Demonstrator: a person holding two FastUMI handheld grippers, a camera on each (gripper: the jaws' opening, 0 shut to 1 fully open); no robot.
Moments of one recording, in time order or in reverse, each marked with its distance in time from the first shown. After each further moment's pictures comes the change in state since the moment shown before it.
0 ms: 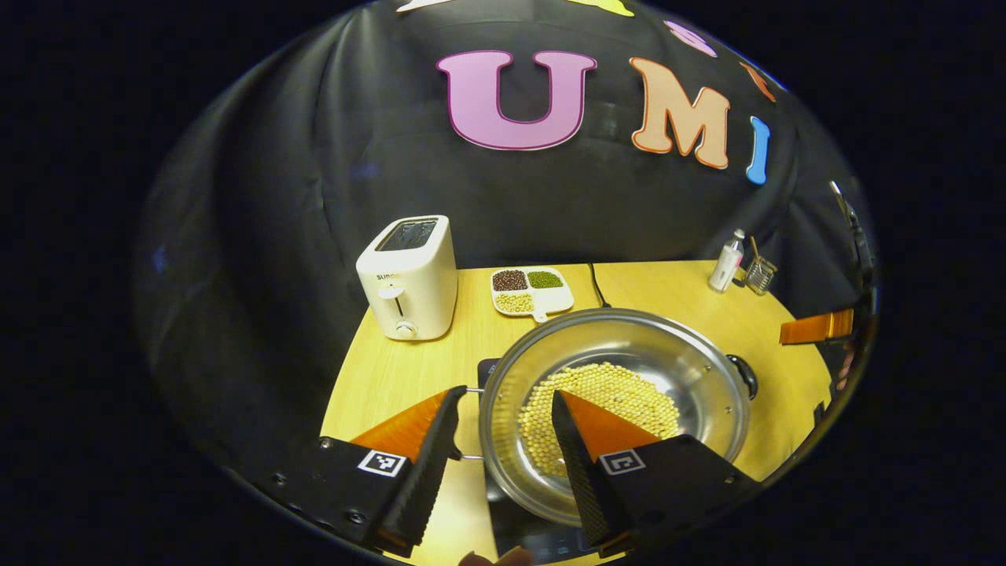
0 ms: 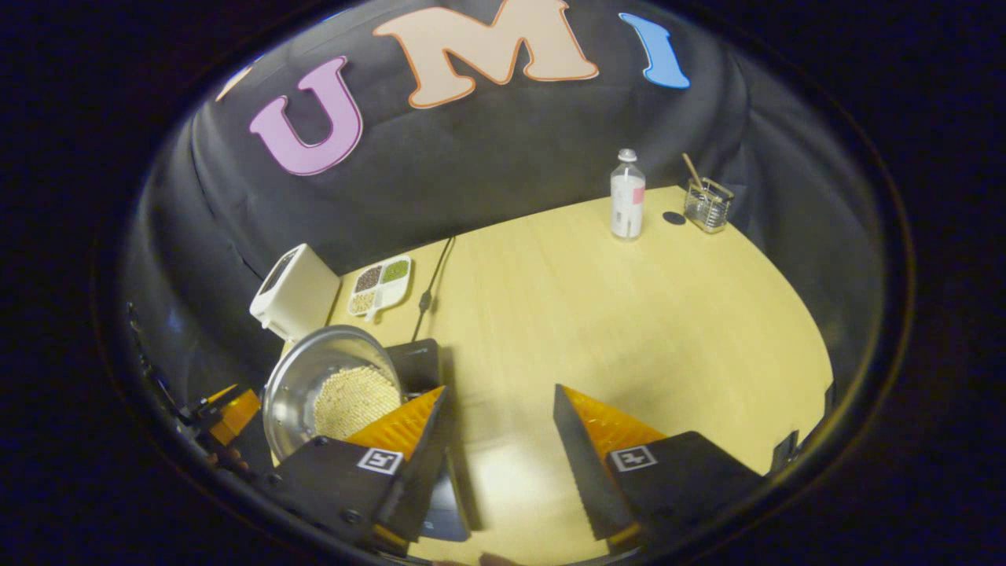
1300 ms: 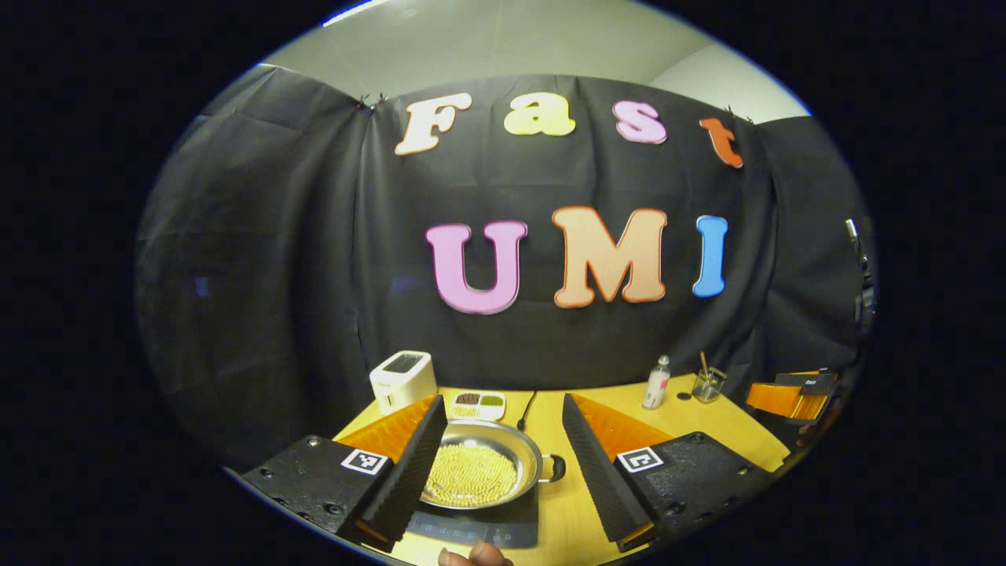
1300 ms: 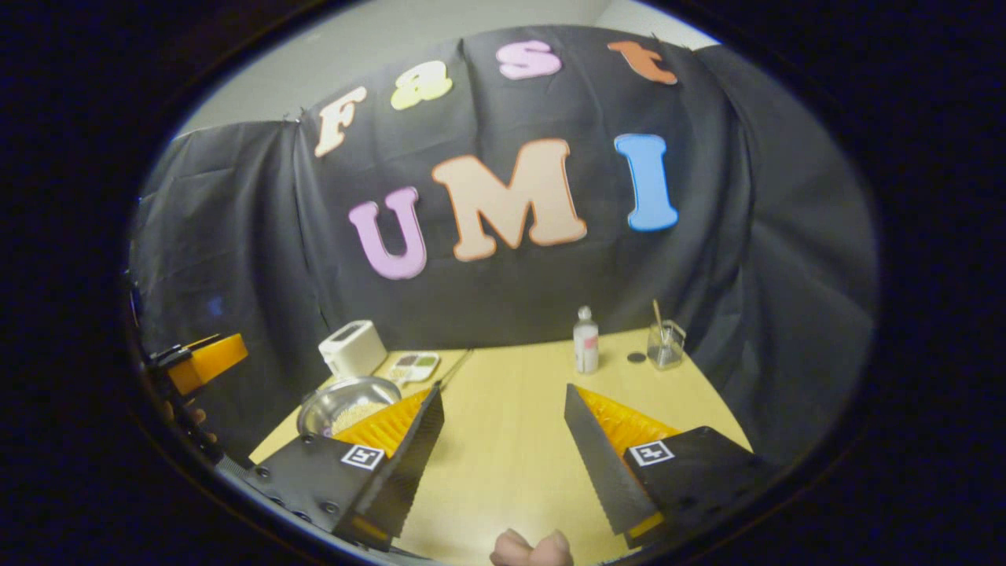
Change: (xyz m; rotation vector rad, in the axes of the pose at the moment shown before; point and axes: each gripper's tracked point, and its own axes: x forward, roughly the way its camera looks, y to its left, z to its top) left arm -0.227 -0.210 0.129 0.000 -0.574 0.131; right arm -0.230 -0.114 0.106 -0.133 -0.623 0.257
